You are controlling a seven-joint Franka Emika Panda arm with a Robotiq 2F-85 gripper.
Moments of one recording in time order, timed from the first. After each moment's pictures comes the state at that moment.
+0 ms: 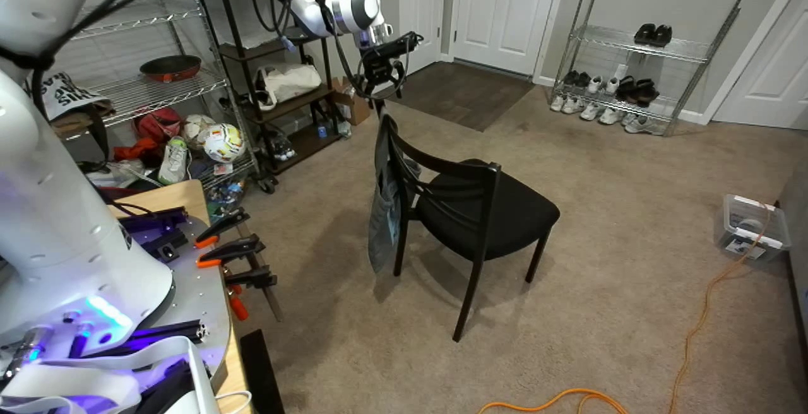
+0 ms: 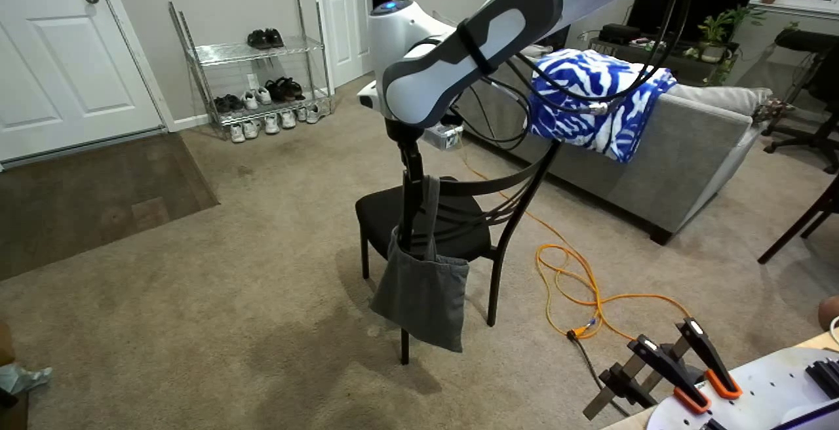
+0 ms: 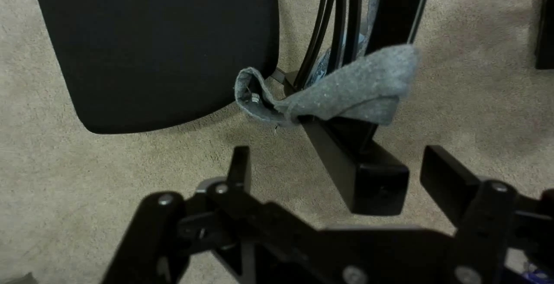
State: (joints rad) arm 0.37 0.81 0.17 -1.46 -0.43 2.29 -0.73
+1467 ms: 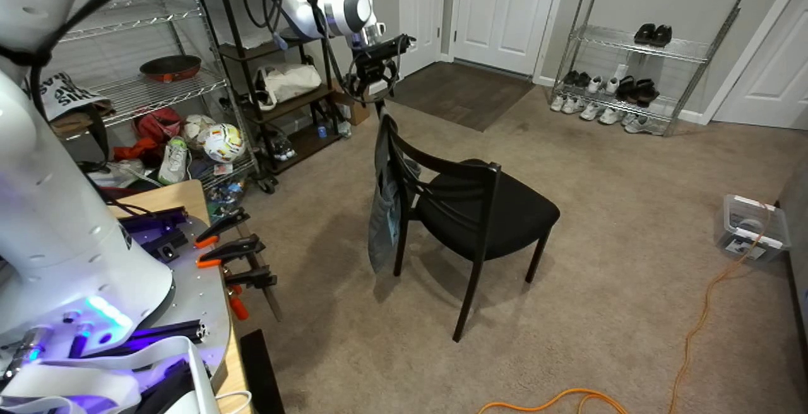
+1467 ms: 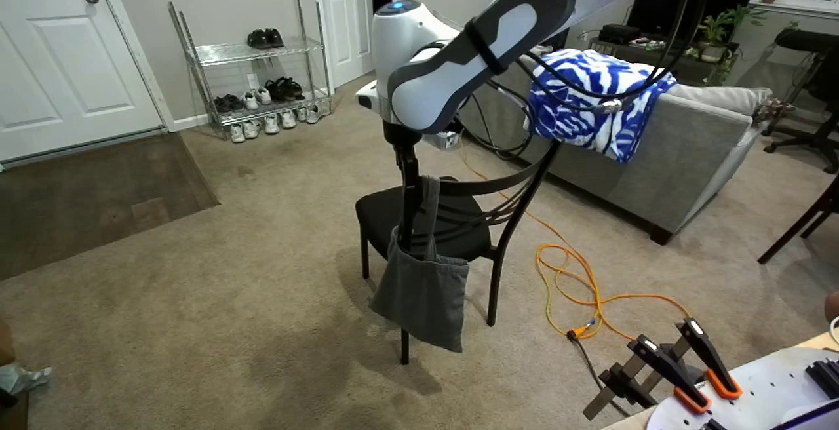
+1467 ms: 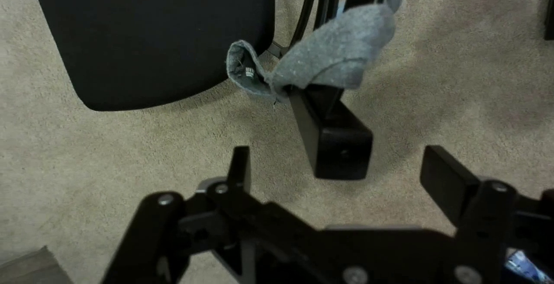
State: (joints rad) arm 0.35 0.76 0.20 -1.56 -0.42 2.40 -0.69
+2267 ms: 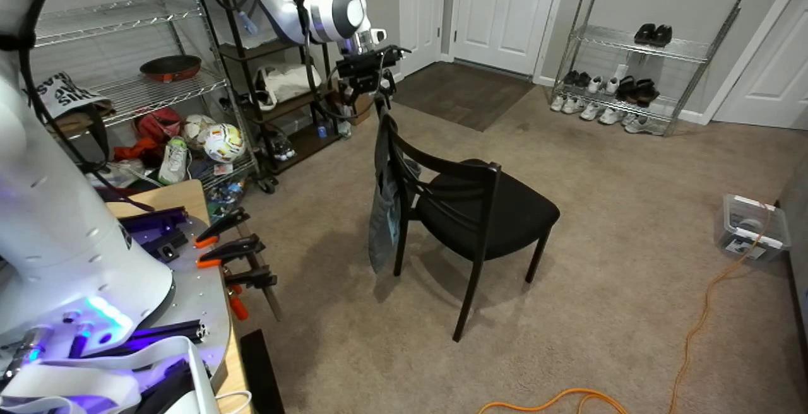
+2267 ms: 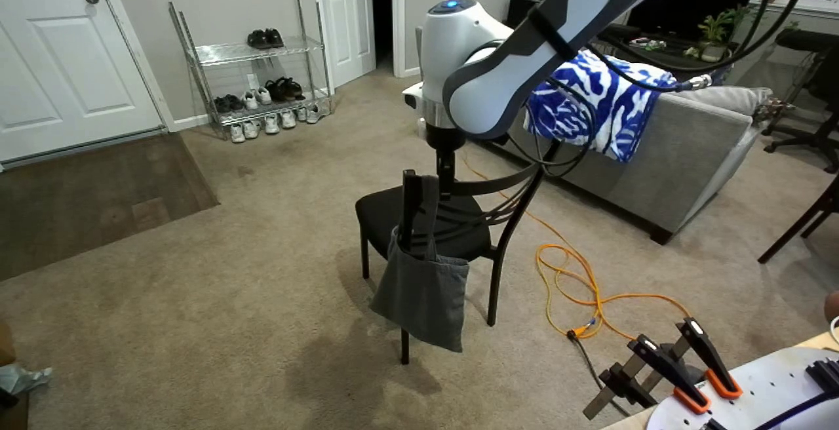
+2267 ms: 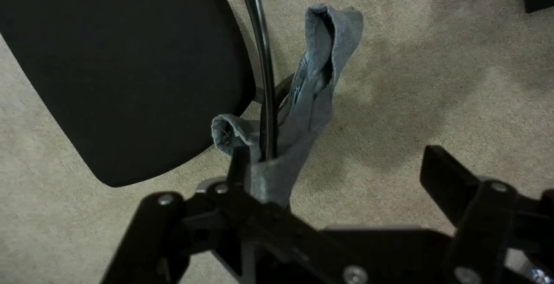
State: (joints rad) arm 0.28 0.55 0.19 -1.91 -0.42 2.52 -0.47
